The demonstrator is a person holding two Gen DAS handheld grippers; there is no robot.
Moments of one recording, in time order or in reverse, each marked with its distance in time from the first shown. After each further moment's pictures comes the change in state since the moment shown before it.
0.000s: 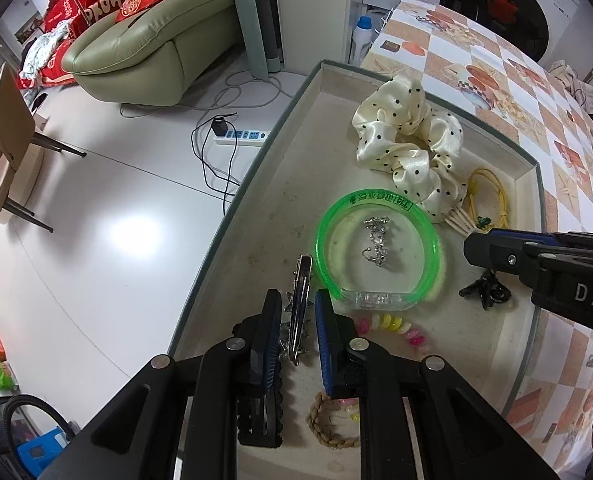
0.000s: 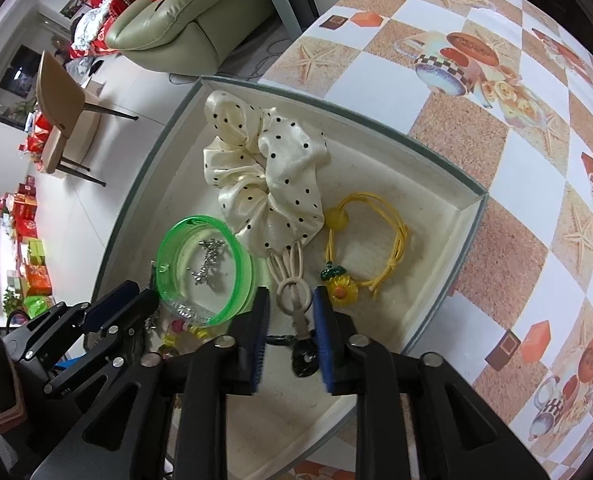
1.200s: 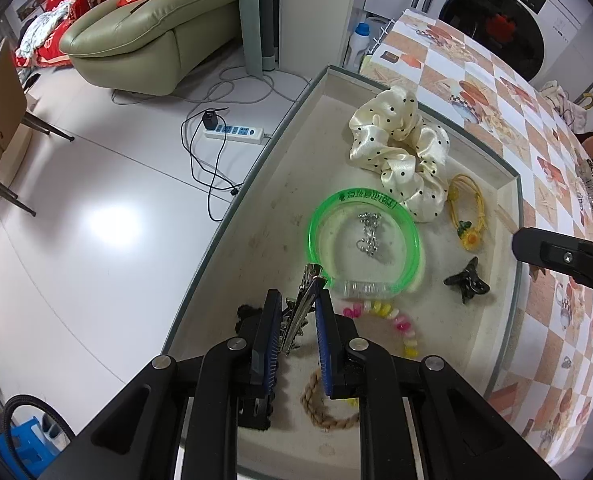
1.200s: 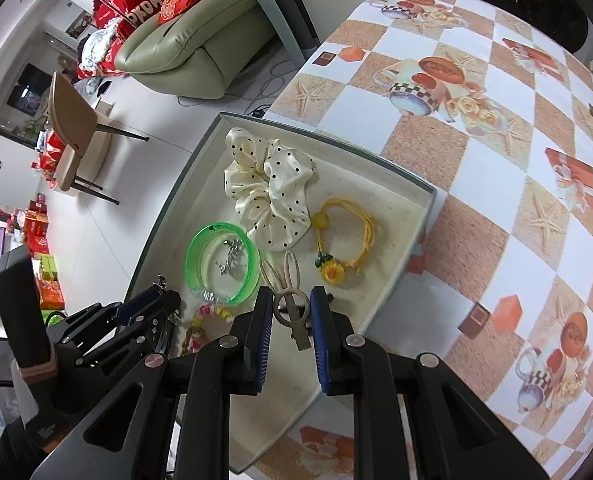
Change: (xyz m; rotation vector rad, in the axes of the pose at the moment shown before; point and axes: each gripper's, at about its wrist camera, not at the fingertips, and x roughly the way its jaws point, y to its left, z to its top) left arm -0.008 0.016 -0.007 -0.054 0.002 -0.085; right arm -0.049 -0.008 -0.013 0.024 -0.062 0.035
